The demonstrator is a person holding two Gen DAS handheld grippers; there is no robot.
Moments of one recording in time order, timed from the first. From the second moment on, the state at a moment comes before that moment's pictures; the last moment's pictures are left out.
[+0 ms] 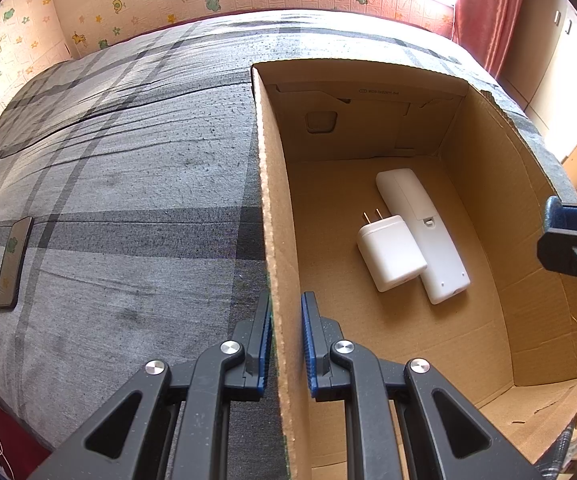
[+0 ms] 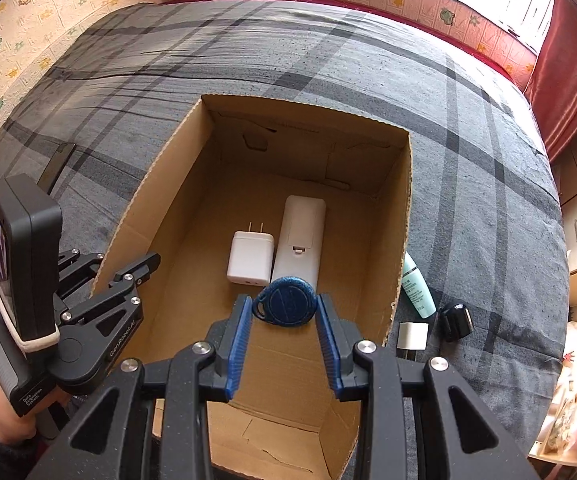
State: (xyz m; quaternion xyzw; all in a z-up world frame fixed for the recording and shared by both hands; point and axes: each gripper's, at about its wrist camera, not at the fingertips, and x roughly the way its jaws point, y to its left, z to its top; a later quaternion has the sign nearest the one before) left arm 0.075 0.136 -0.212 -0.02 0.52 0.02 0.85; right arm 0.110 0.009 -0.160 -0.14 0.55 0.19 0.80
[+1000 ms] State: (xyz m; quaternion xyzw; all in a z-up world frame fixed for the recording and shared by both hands) left arm 0.075 0.136 -0.211 -0.02 0.52 0.02 0.85; right arm 0.106 0.039 -0.254 -0.19 0.63 0.19 0.73
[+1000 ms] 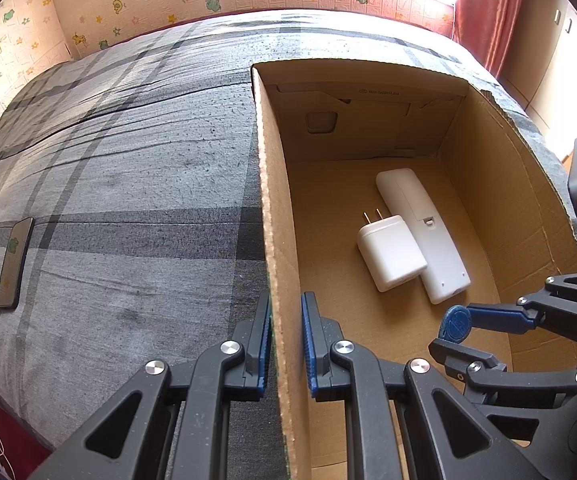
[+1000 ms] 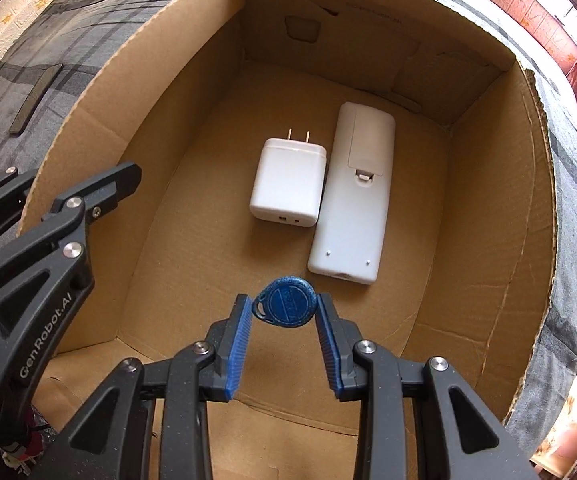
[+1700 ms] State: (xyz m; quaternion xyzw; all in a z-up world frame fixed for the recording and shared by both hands) left arm 0.075 0.136 -0.211 -0.02 0.52 0.02 0.85; right arm 0.103 0.018 -0.235 -0.17 0.61 0.19 0.74
